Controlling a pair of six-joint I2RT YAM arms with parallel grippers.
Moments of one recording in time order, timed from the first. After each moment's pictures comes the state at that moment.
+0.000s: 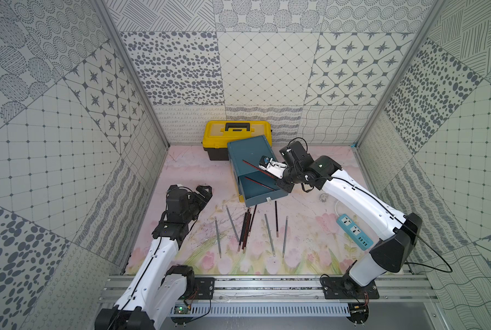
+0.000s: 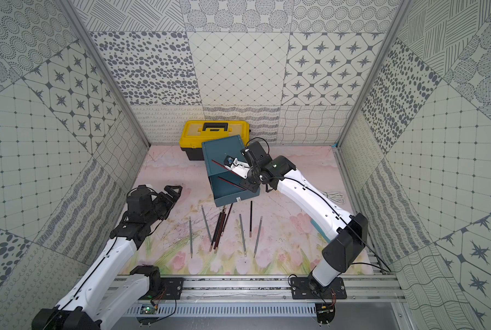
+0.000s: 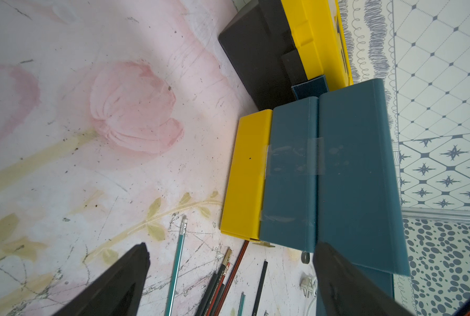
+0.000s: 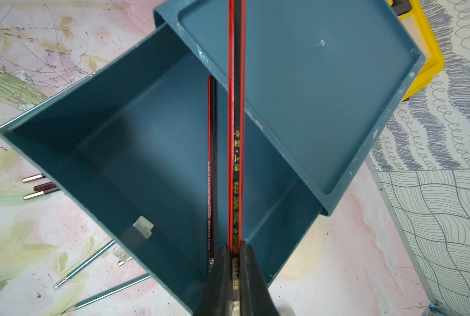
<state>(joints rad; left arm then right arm) 0.00 0.88 0.56 -0.20 0.18 -0.97 0.71 1.62 1.68 -0.96 0.04 -0.49</state>
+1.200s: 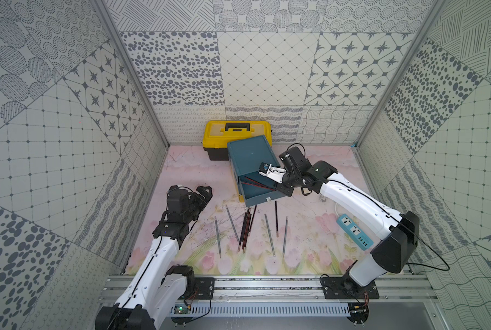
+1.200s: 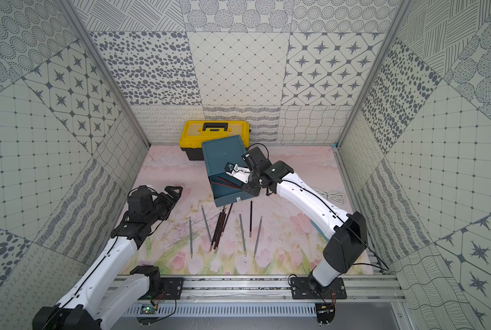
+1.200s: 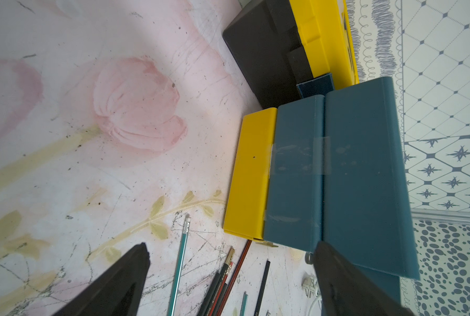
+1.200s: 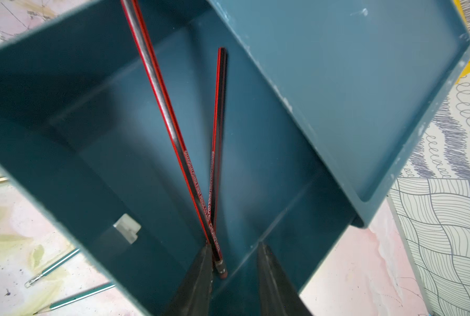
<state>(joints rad) 0.00 0.89 0.55 -0.20 0.18 -0.98 0.71 1.60 1.57 -0.88 0.03 -0.56</state>
